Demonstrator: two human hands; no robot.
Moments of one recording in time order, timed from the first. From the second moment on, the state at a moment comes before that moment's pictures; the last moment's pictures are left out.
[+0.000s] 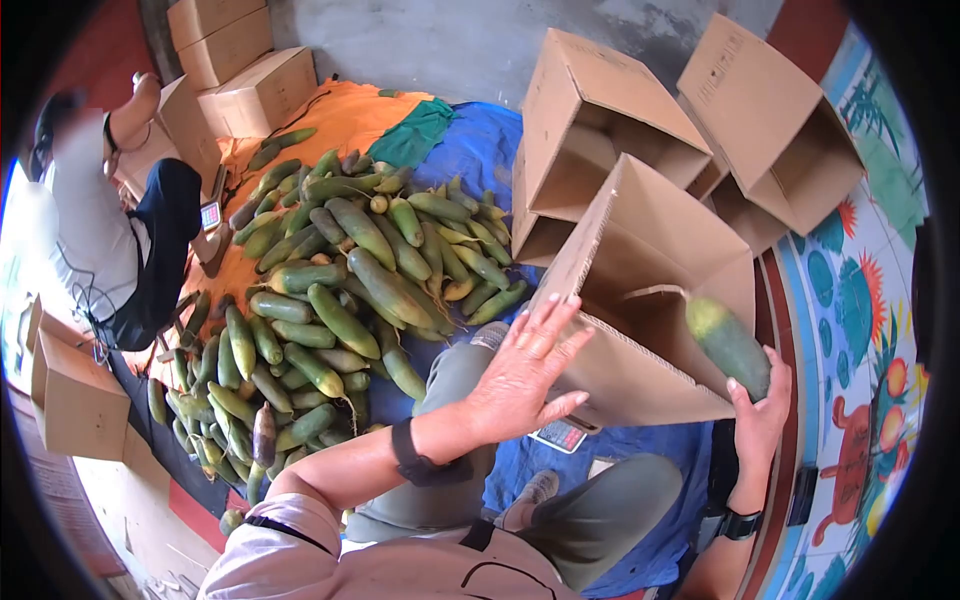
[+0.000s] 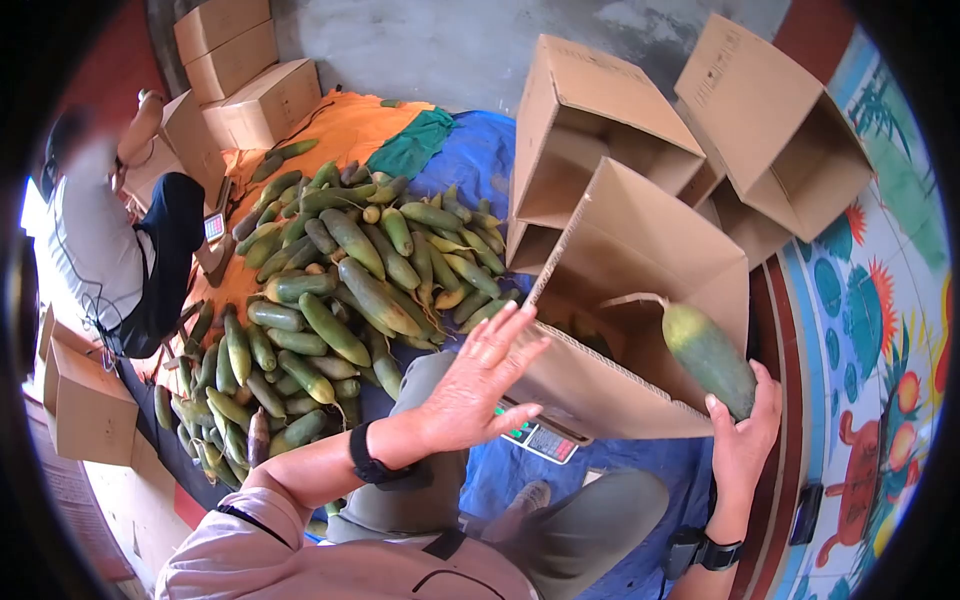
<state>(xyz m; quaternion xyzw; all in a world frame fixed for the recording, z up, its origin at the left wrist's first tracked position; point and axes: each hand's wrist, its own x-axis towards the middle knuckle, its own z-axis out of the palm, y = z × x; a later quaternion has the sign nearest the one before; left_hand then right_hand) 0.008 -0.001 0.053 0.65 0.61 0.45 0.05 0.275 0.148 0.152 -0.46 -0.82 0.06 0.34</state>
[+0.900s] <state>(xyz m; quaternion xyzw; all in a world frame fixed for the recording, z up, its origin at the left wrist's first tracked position) 0.018 -0.001 0.042 0.63 0.64 0.44 0.02 0.260 0.153 0.121 -0.42 -0.87 0.15 0.21</state>
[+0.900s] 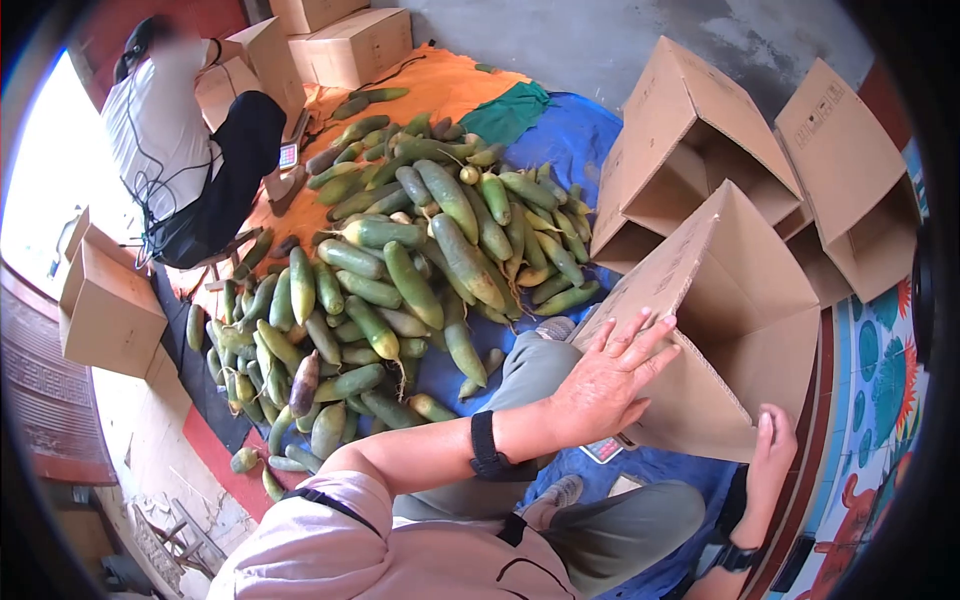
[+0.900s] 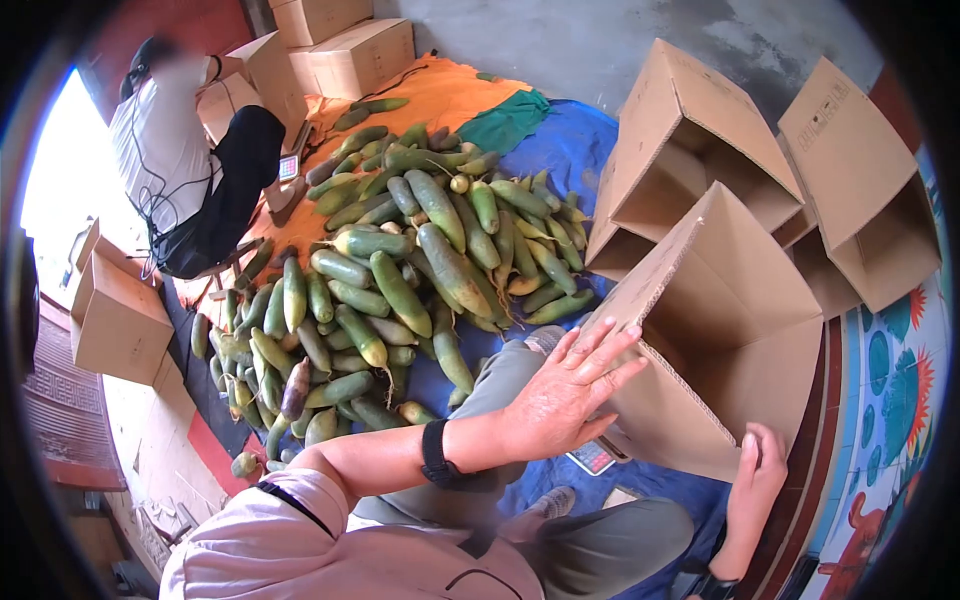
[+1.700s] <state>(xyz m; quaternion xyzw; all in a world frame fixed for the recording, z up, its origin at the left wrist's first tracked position) -0.145 -0.304 -0.209 0.00 0.95 0.32 0.06 0.318 0.091 0.068 -0.37 -0.87 -0.09 0.32</state>
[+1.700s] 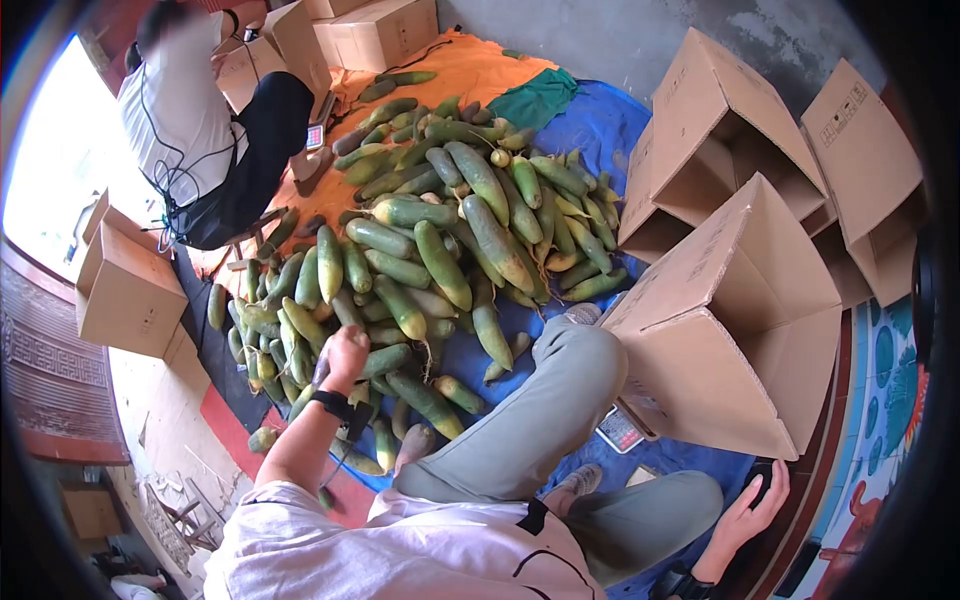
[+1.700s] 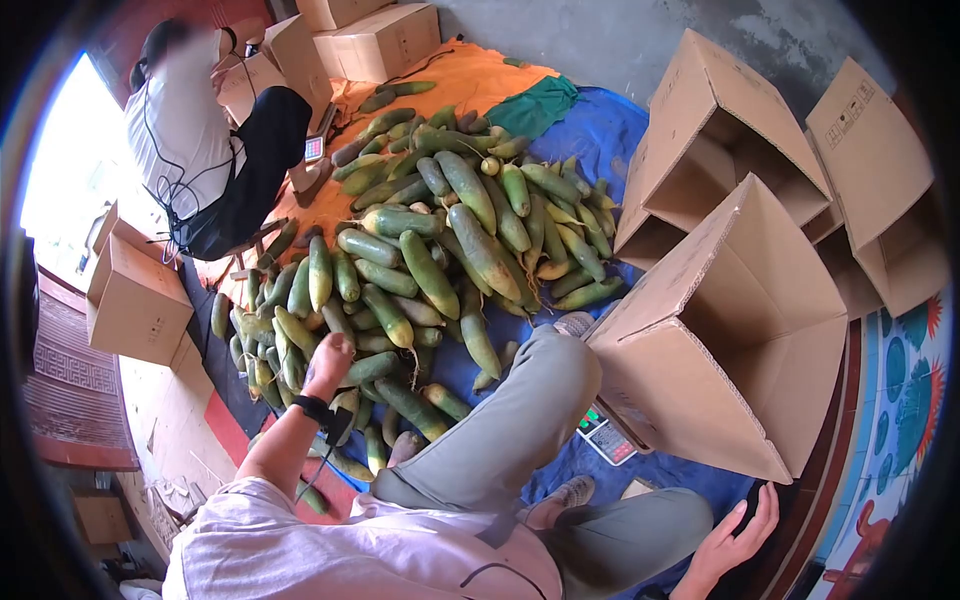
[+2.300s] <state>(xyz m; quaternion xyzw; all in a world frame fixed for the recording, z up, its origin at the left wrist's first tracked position) -0.169 -0.260 -0.254 0.00 0.94 0.30 0.14 0.339 0.090 0.045 -0.40 -0.86 -0.09 0.31</state>
